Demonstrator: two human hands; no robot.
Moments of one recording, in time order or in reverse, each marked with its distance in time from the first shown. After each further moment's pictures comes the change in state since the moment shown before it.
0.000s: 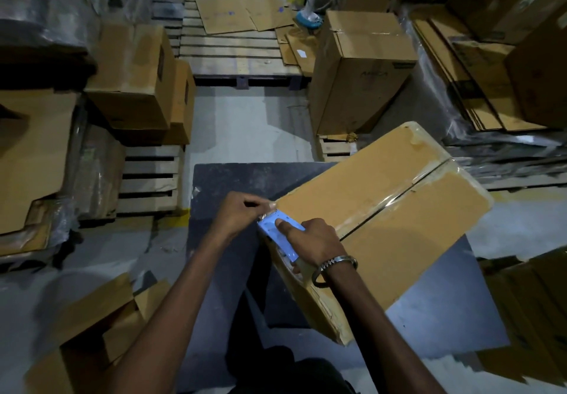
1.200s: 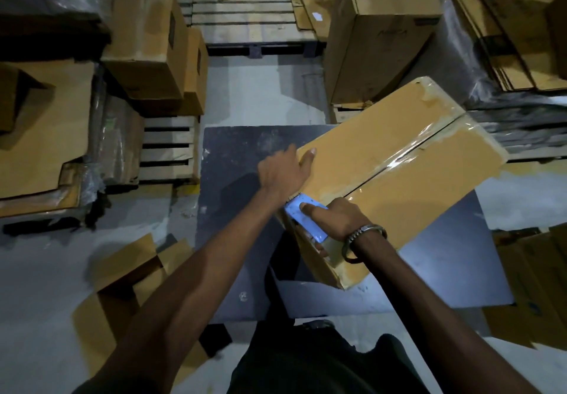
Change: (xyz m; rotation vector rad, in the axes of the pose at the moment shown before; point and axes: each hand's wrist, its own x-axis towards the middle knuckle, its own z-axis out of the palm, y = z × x) left_hand -0.007 0.036 0.102 0.943 0.275 0.109; right_hand -0.039 0.052 -0.030 -0.131 -0.149 0.042
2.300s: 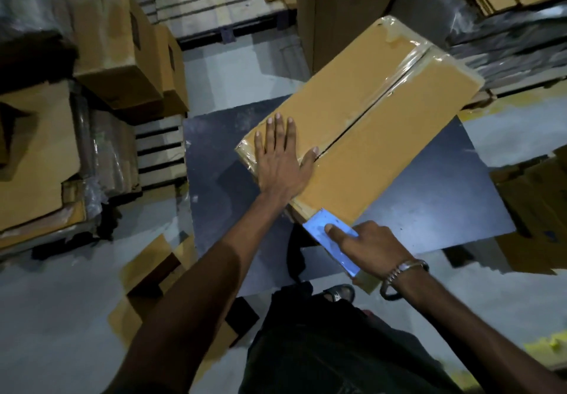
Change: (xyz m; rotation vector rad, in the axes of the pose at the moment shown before) left_hand -0.057 0.025 0.065 0.228 0.135 0.223; right_hand -0.088 0.125 0.021 0.097 0.046 0.030
